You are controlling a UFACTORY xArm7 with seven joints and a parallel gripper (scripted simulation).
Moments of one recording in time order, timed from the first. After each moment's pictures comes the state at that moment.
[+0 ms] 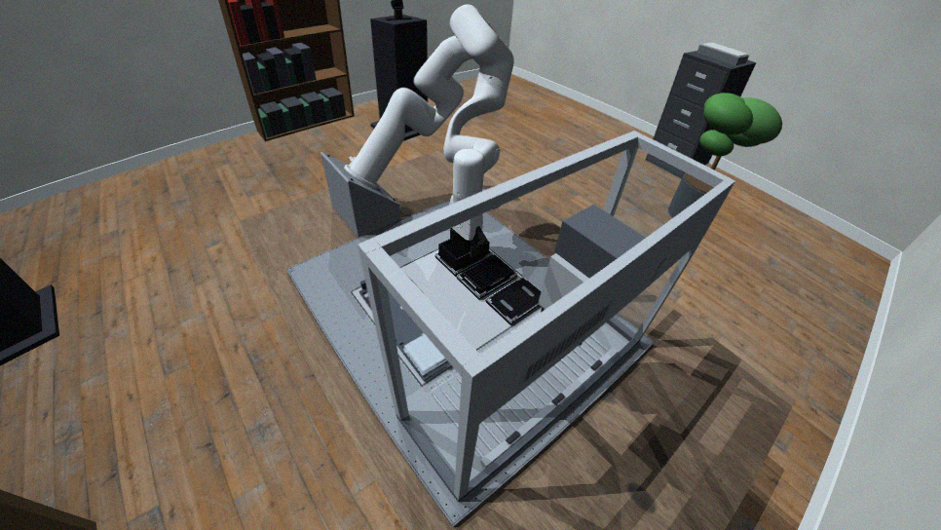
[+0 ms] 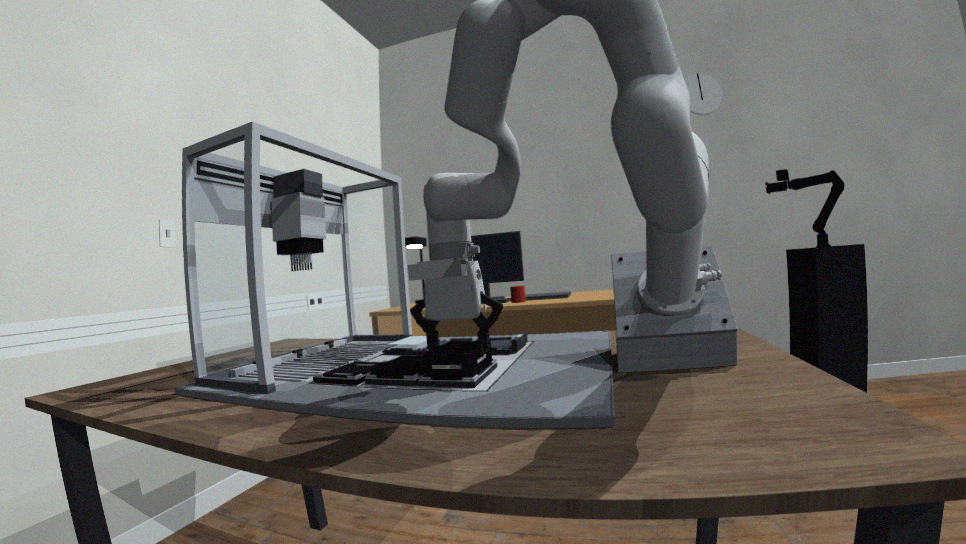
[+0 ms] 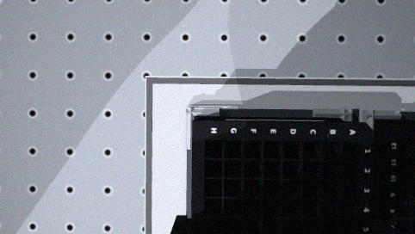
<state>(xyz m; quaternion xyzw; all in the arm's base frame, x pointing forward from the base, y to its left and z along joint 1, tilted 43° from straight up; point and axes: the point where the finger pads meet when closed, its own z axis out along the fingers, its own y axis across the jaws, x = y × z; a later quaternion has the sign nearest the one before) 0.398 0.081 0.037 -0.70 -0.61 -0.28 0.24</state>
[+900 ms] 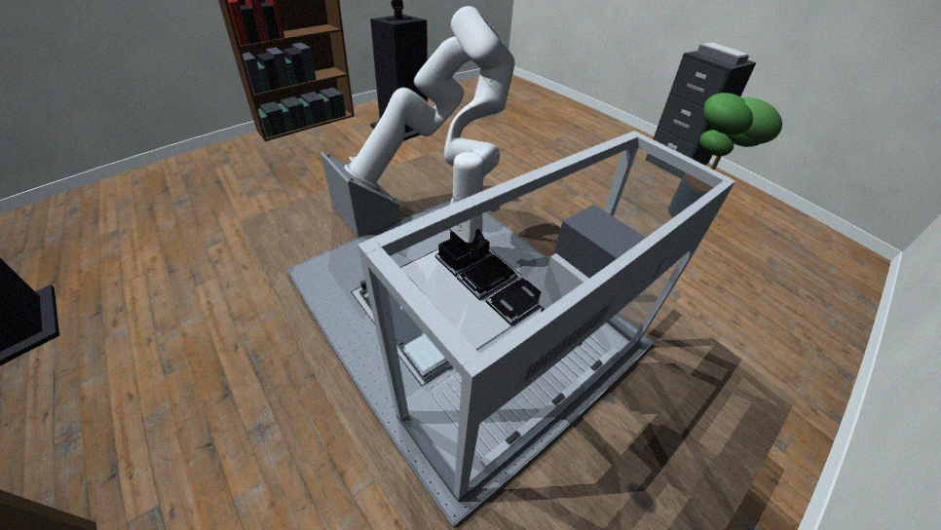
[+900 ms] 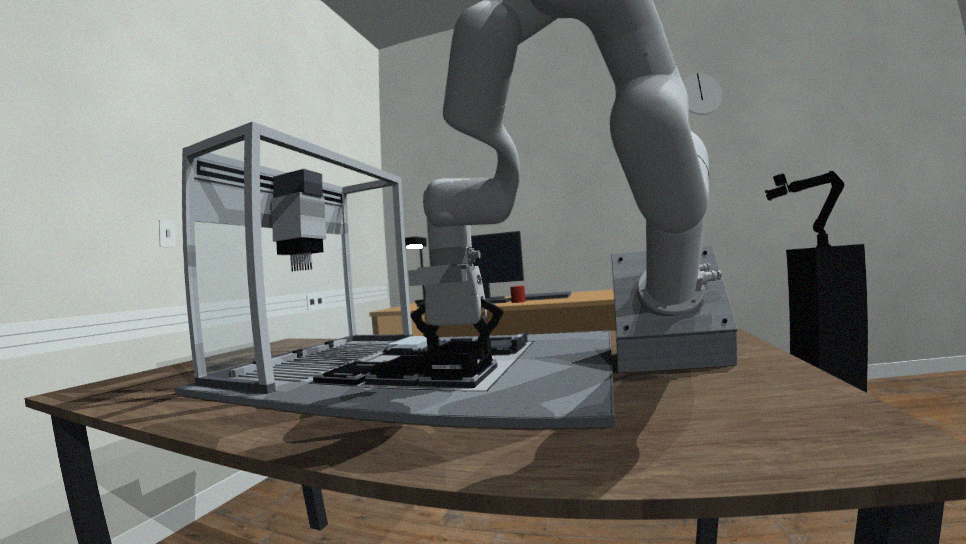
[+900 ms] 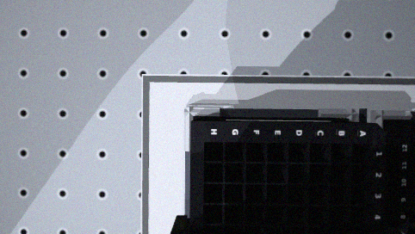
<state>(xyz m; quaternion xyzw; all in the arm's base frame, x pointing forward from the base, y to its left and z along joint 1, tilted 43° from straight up) 0.399 0.087 0.031 -0.70 -0.61 -0.28 0.24</state>
